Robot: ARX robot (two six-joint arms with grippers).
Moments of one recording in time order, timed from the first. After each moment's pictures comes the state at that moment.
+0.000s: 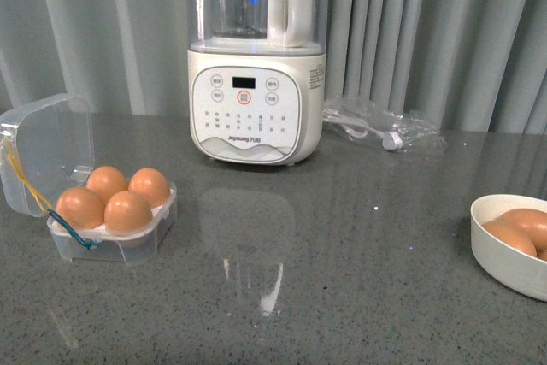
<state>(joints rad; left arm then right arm) 0.00 0.00 0.03 0.00 0.00 0.00 0.00 0.01 0.01 0.00 0.00 -0.01</state>
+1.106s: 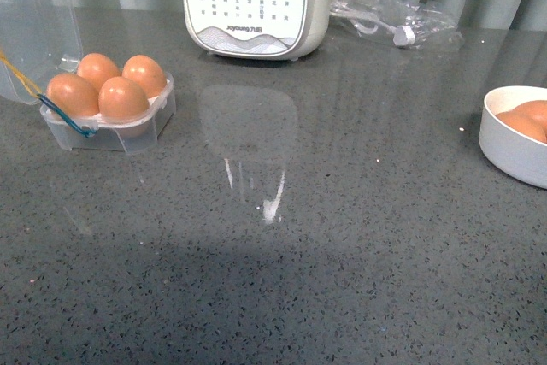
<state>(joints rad) 0.26 1.21 0.52 0.54 -0.18 0.09 0.00 0.00 0.01 0.00 0.00 -0.01</state>
